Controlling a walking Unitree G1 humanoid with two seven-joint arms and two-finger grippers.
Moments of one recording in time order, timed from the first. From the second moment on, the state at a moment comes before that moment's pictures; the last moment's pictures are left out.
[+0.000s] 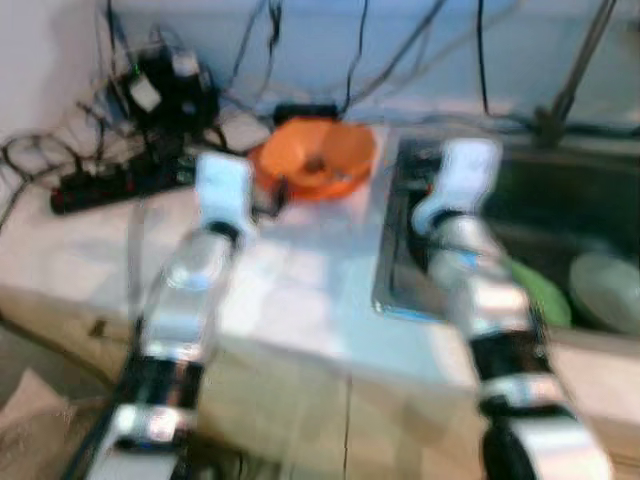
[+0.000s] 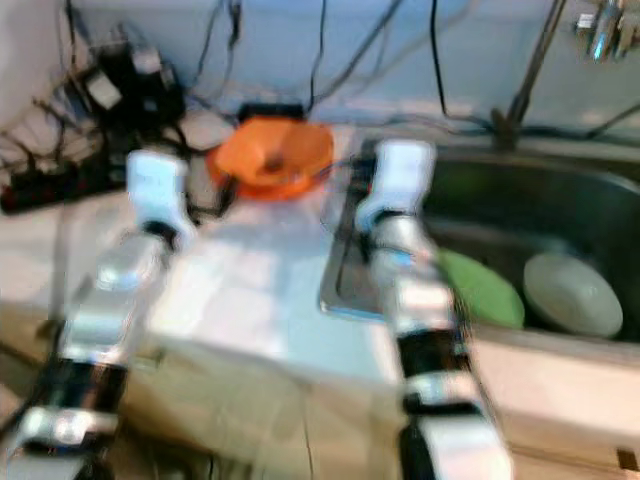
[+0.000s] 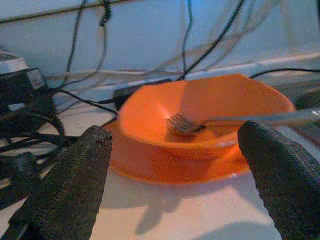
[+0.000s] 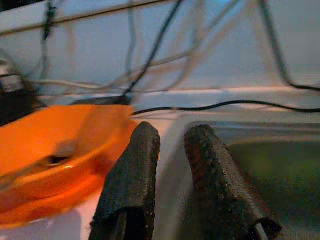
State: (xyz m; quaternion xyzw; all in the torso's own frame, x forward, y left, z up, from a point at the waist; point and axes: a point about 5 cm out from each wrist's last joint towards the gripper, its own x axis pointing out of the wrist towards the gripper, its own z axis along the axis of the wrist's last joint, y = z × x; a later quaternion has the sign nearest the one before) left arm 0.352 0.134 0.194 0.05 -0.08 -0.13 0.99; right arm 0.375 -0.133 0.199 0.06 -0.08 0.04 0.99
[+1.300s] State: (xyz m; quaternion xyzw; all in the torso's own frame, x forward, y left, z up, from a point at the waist) left arm 0.411 0.114 0.225 0.02 0.05 -0.25 0.97; right arm 0.326 -0.135 0.197 0.07 -0.09 0.01 0.99
